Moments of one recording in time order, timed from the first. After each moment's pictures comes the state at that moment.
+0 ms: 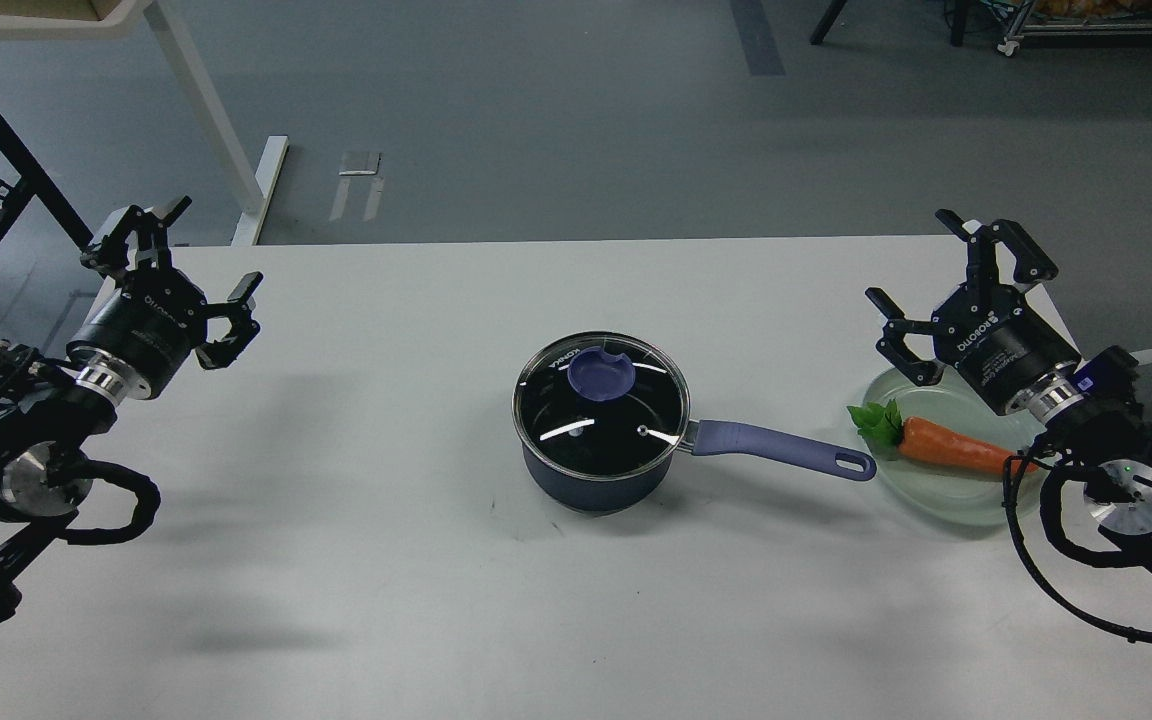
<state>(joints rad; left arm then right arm) -0.50 0.61 -0.70 -0.94 0.01 -0.34 -0.38 0.61 -0.62 0.42 0.96 0.07 0.49 0.49</state>
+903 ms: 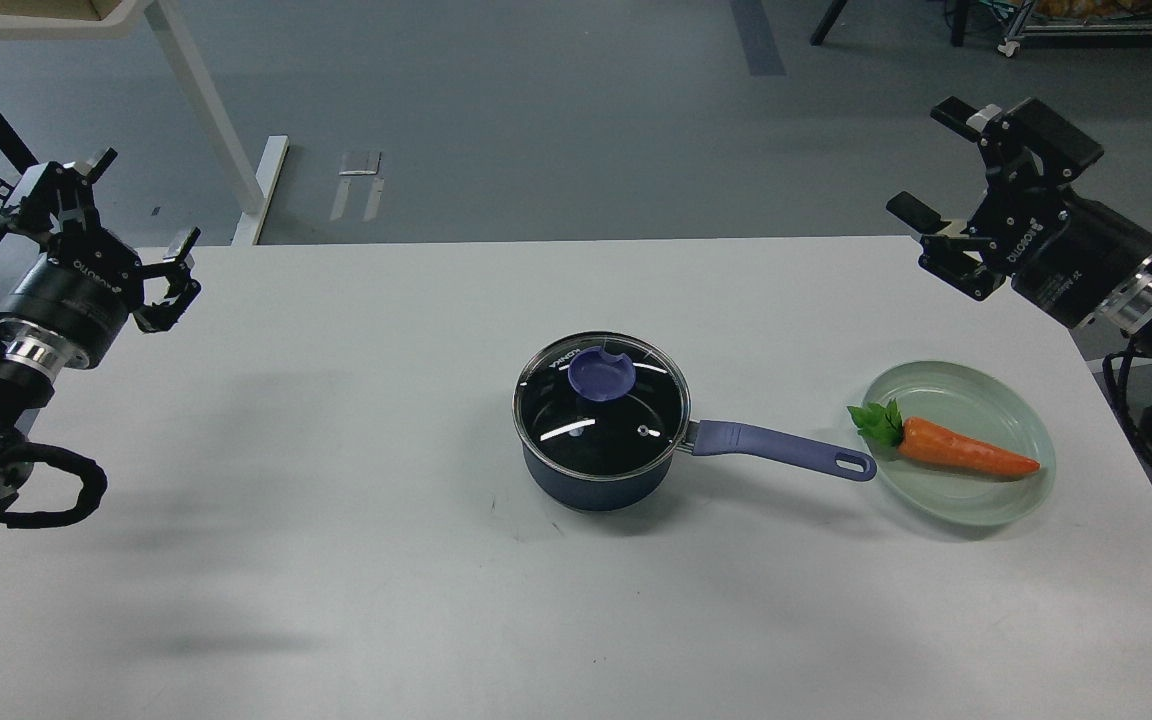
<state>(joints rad) -0.53 0.70 -0.70 -0.97 0.02 -0.36 -0.47 0.81 -0.94 0.45 1.35 -0.52 0.30 0.49</state>
